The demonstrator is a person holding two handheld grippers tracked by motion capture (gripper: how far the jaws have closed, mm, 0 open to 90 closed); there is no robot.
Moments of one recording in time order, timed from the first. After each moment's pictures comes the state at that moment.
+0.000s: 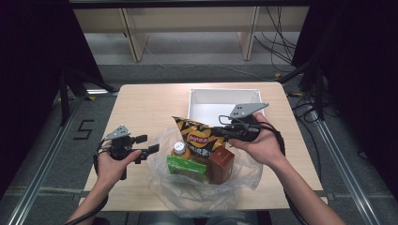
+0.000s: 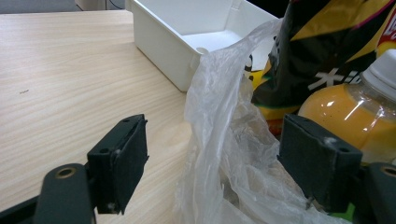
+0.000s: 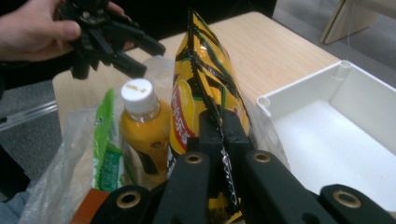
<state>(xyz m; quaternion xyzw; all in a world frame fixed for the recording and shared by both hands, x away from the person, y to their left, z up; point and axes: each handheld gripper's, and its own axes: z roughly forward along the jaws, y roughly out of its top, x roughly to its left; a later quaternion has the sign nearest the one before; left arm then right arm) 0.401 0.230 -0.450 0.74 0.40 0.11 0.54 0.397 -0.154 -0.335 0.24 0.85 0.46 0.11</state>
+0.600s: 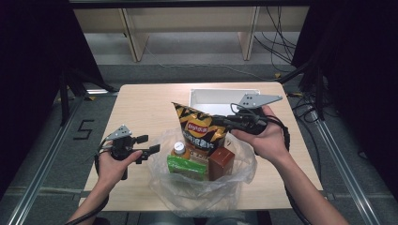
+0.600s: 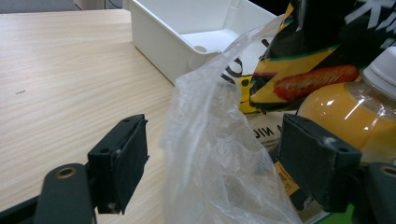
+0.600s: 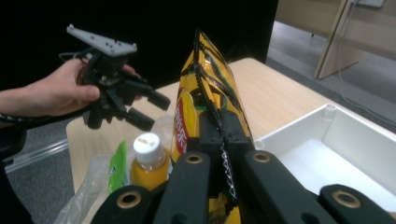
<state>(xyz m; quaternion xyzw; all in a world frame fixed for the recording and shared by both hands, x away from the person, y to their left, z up) 0.401 0.228 -0.451 0.74 0.39 0.11 0.54 0.396 -0.162 -0.307 0.23 0.81 0.53 0.12</state>
